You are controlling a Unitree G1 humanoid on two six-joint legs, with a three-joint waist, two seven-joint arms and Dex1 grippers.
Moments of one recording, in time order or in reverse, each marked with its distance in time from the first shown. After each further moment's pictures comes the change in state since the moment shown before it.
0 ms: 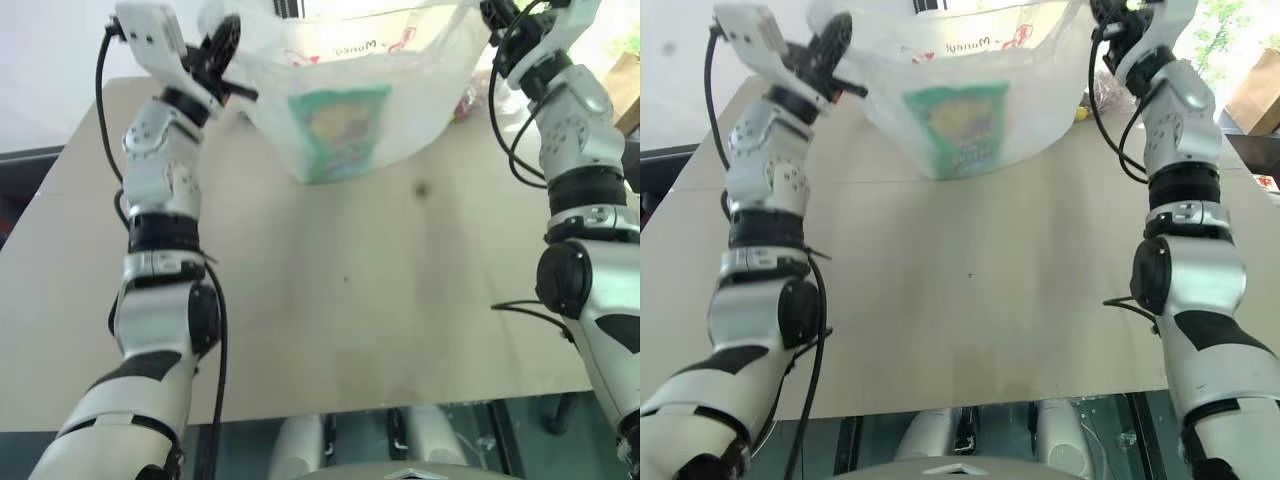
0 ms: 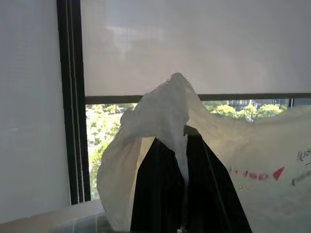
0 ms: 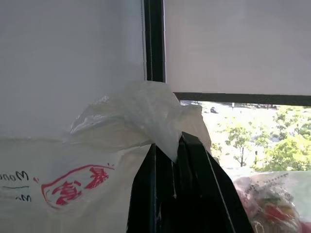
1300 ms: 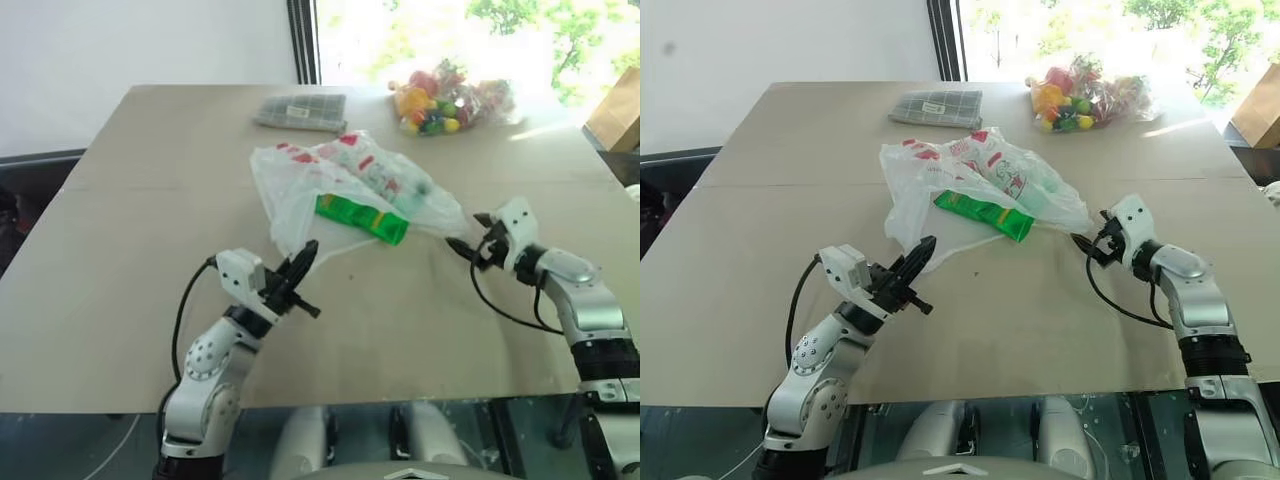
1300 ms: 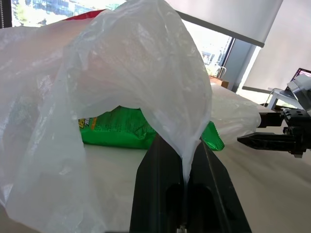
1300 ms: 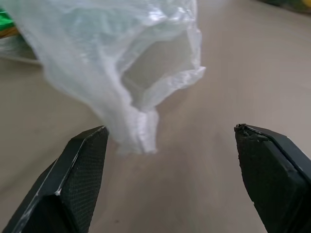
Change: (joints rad) left arm 0.995 -0.242 -0.228 -0.892 -0.102 0.172 0.081; right arm 0.803 -0.117 0.180 -0.558 -0.139 0.202 0.043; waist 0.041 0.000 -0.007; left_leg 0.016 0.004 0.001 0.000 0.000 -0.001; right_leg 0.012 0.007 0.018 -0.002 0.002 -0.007
